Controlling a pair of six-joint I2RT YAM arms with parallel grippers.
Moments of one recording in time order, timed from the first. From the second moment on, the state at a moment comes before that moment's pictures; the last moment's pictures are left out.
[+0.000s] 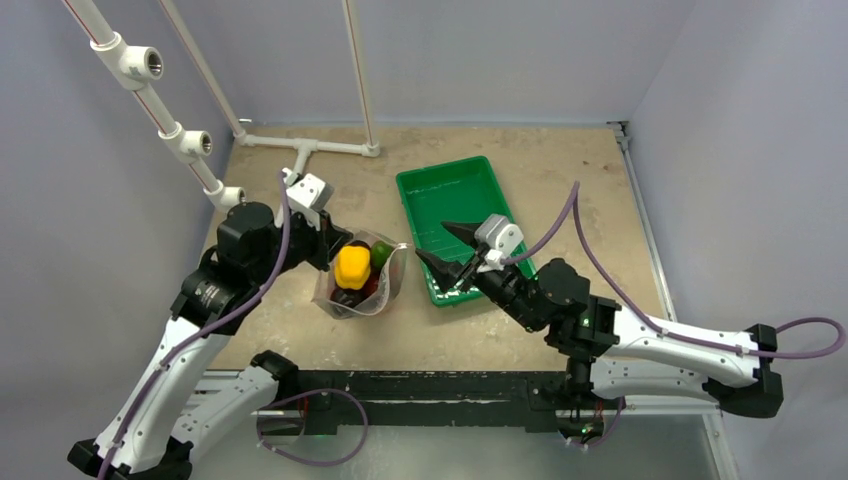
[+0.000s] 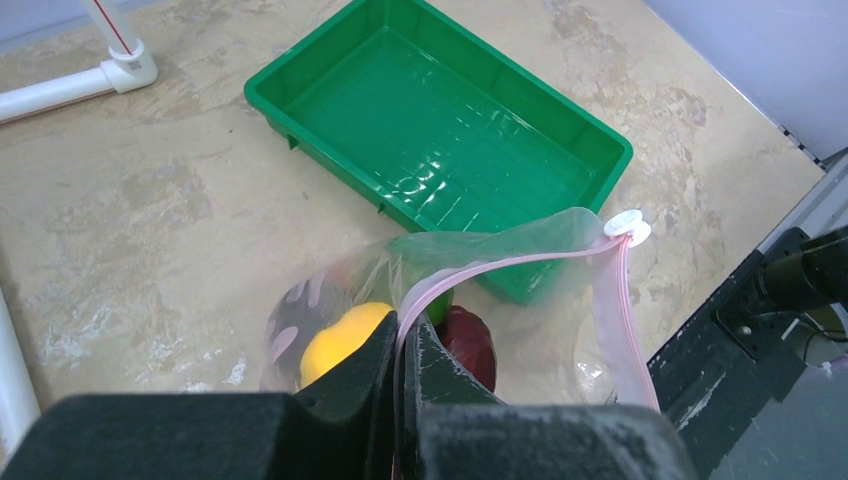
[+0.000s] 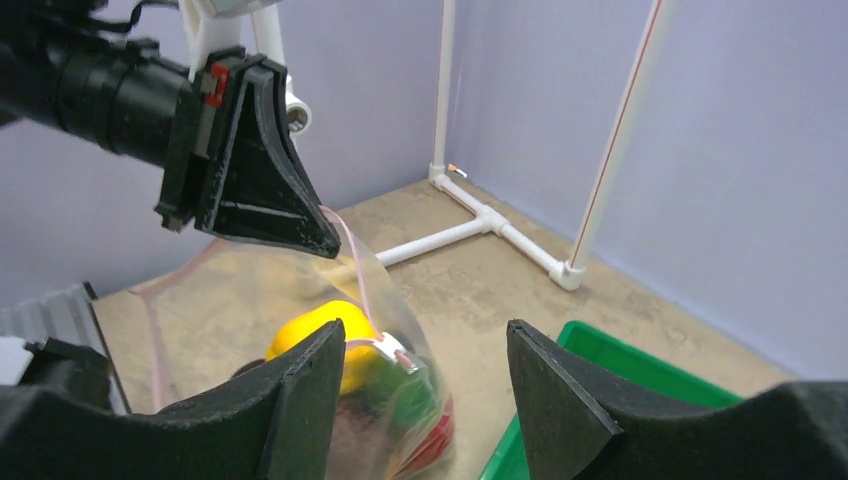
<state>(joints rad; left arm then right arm) -0.47 0.77 1.06 -0.62 0.22 -0.09 1.30 0.90 0.90 0.18 0.47 -0.11</state>
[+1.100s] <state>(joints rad) -0.47 0.71 1.10 -0.74 0.29 -0.09 1.29 1.06 0.73 0.37 -0.02 -0.47</state>
